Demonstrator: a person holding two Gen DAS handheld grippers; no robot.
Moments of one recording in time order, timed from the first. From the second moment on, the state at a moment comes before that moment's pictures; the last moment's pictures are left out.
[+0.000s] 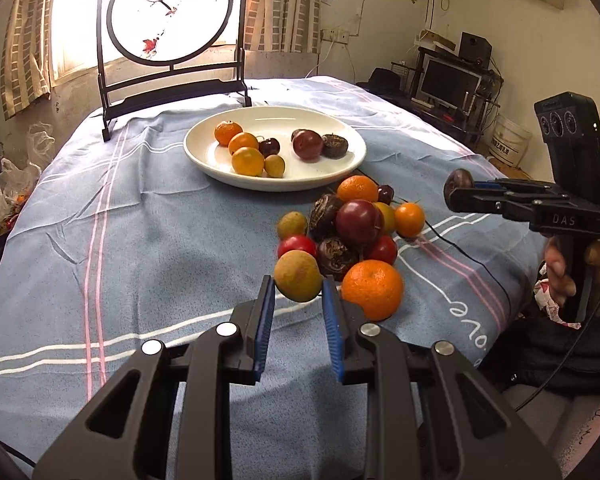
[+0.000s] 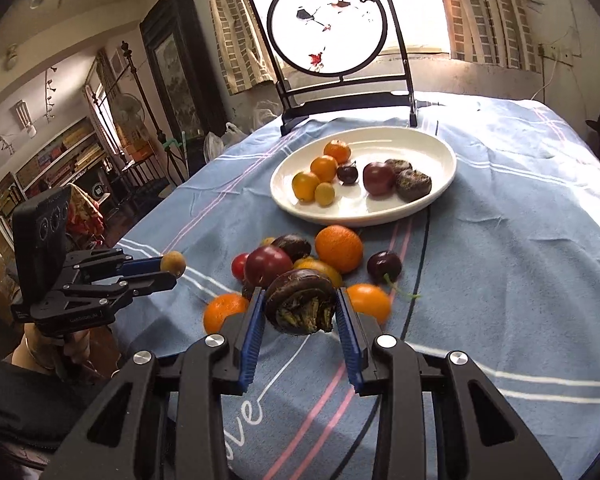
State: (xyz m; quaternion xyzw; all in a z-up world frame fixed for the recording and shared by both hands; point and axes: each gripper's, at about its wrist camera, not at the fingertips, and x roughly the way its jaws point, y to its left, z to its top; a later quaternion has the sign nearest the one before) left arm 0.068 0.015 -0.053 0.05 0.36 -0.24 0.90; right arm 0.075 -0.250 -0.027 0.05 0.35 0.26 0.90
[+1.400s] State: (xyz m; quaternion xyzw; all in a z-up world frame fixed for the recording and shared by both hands) left arm 0.054 -0.054 -0.079 0.11 0.39 -0.24 0.88; right arm 0.064 -0.269 -0.071 0.06 0.39 0.21 0.90
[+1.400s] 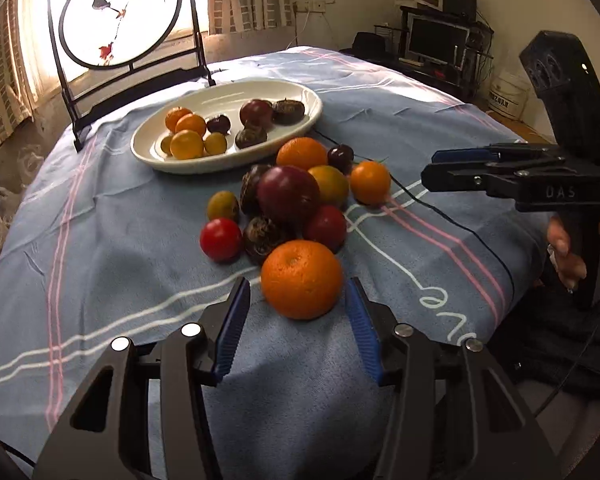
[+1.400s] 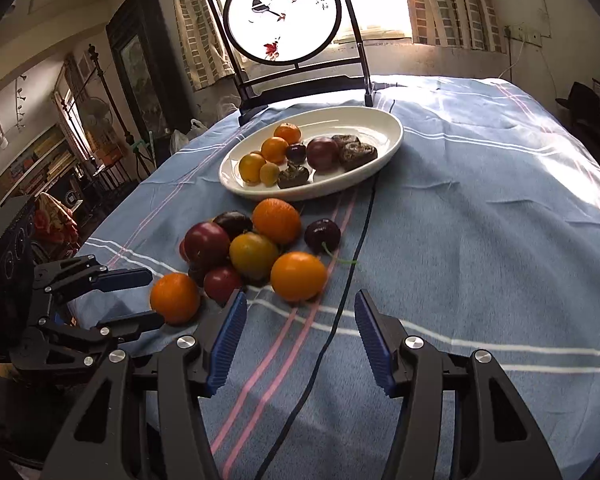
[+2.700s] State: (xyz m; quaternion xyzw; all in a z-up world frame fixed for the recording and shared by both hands) left arm 0.050 -0.005 -0.046 0.03 0.35 -0.23 0.91; right arm 0.079 -0.260 -0.052 0.05 0.38 0.21 0.90
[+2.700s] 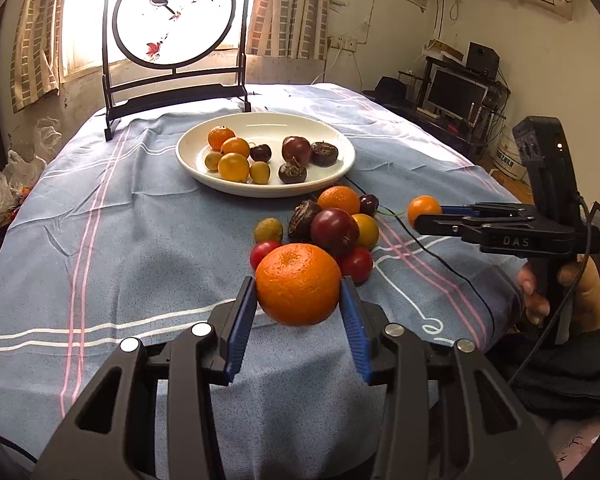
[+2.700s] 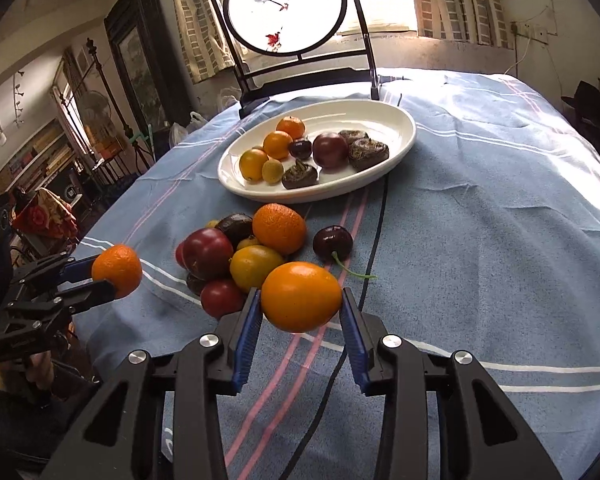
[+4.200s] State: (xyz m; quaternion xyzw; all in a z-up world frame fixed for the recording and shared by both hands) left arm 0.113 -0.011 -0.072 0.12 0.41 -0.21 0.88; right arm 0.106 -0.271 -0.058 0.09 0.35 0.22 0.91
